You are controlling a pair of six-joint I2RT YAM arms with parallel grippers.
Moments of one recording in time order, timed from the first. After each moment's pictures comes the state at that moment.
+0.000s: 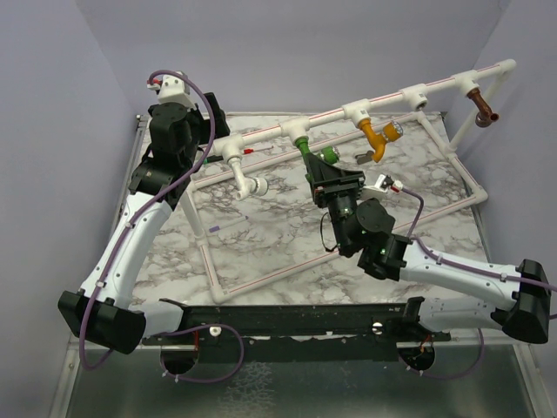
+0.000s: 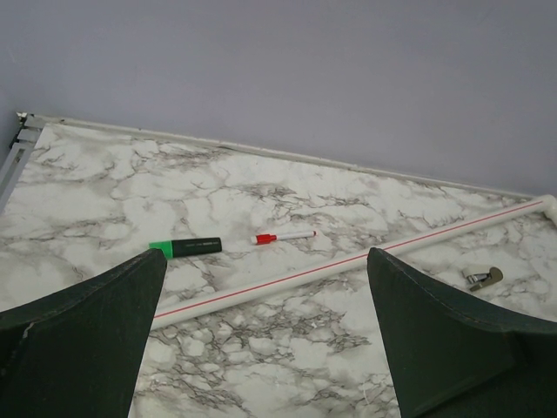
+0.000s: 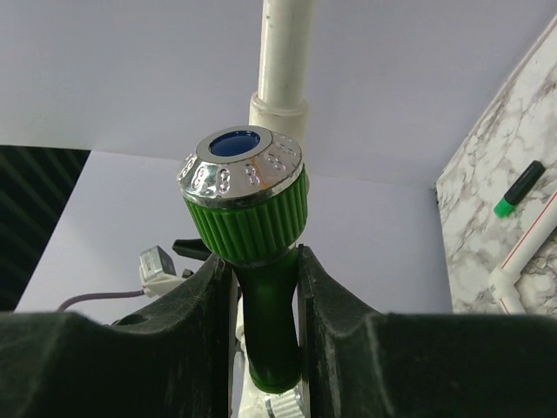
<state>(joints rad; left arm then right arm) -0.31 1.26 1.37 -0.27 -0.25 -0.29 1.12 1.15 0.88 0.51 0.93 1.28</state>
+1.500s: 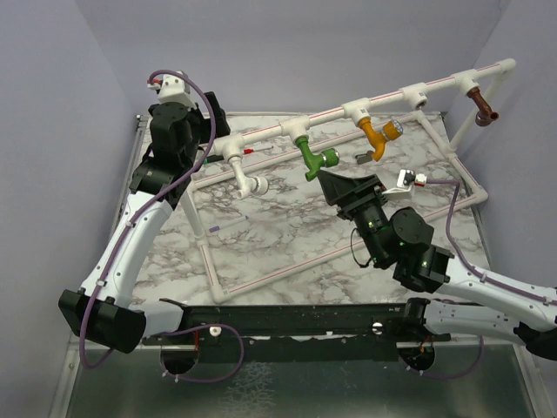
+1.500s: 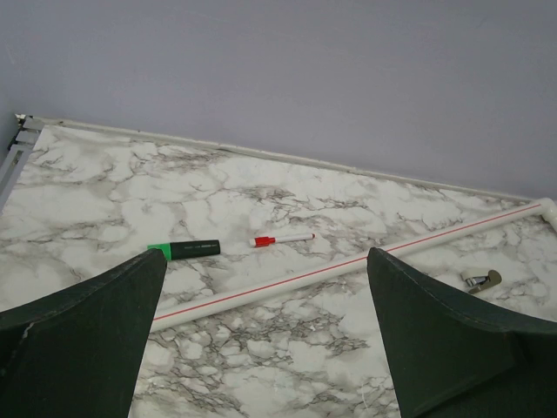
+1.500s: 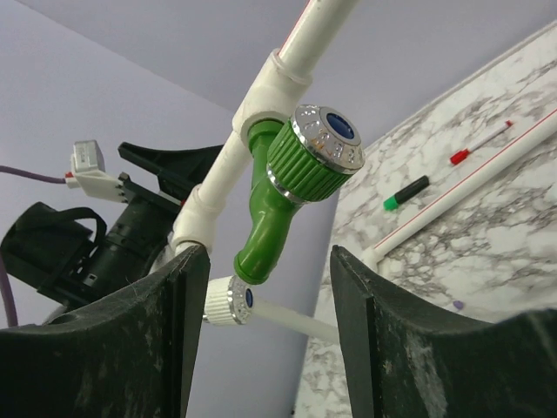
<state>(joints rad) -0.31 1.26 1.37 -0.27 -0.25 -0.30 1.14 0.91 0.85 0.26 0.79 0.93</state>
